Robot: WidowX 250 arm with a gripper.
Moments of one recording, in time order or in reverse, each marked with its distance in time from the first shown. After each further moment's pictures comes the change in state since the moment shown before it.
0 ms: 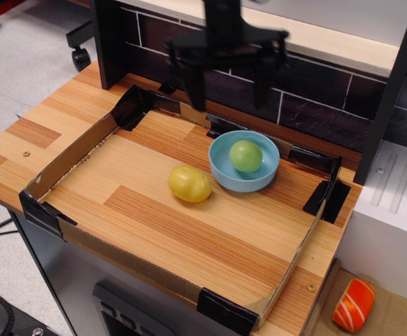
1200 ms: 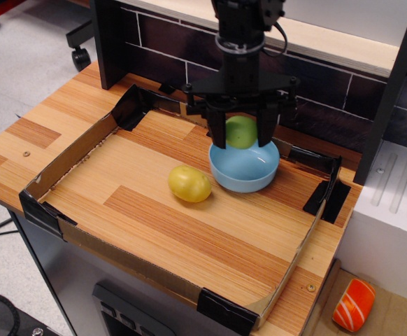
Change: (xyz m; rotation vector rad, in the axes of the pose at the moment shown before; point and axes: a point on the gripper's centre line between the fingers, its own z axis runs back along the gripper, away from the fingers) arm 0.000 -0.019 -0.061 0.054 -0.043 0.055
